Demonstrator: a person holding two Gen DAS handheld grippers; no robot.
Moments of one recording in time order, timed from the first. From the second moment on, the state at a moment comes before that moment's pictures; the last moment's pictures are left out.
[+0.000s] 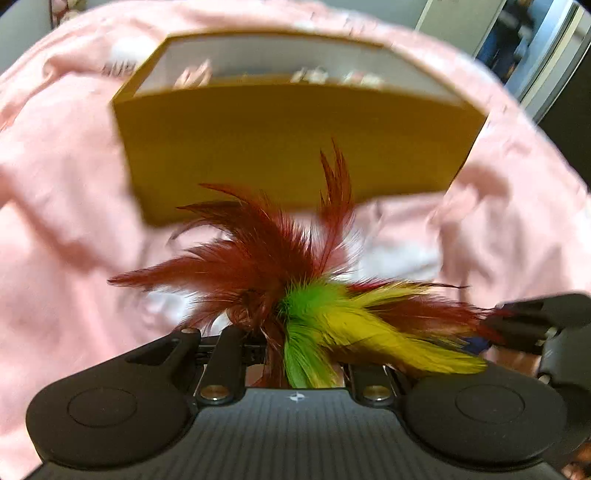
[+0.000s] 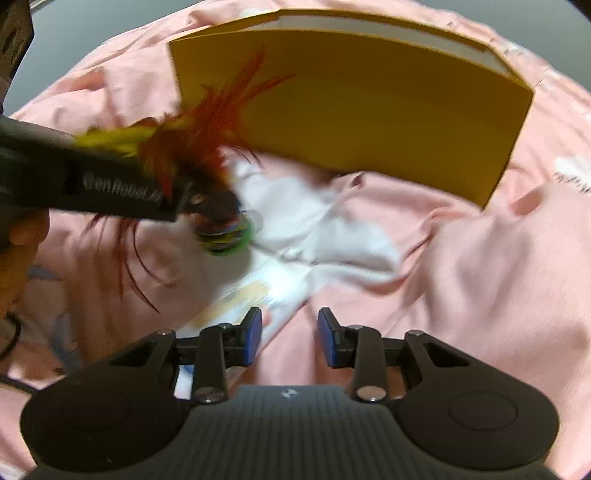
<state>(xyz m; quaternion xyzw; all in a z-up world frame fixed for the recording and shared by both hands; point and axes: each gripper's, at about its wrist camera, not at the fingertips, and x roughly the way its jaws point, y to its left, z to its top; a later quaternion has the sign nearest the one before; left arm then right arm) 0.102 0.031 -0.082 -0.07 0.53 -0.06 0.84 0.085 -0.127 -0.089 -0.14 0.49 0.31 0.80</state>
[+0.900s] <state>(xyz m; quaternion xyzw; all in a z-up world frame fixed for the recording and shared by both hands) 0.075 0.021 -0.112 -0.03 0.59 -0.08 0.80 0.040 -0.090 -0.126 -0.19 0.55 0.34 0.74</state>
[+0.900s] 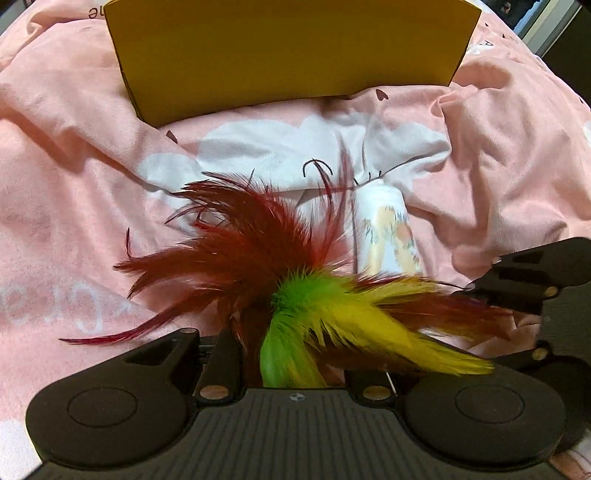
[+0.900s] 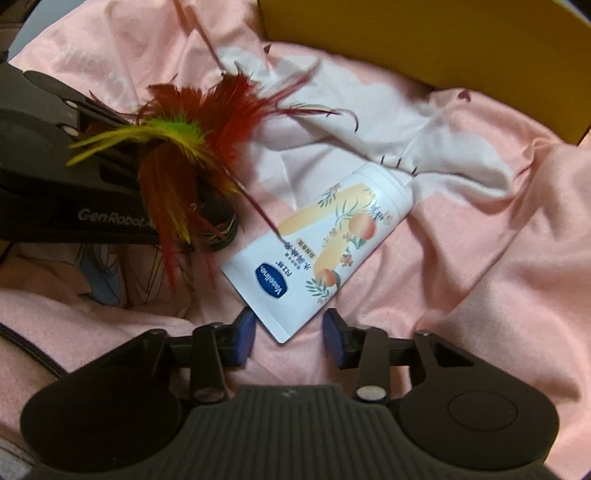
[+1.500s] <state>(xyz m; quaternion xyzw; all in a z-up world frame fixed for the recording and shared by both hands) 0.071 0.016 -0.102 -0.02 0.57 -0.08 0.82 0.036 -0.094 -0.074 -0.29 0.38 0.28 0.83</state>
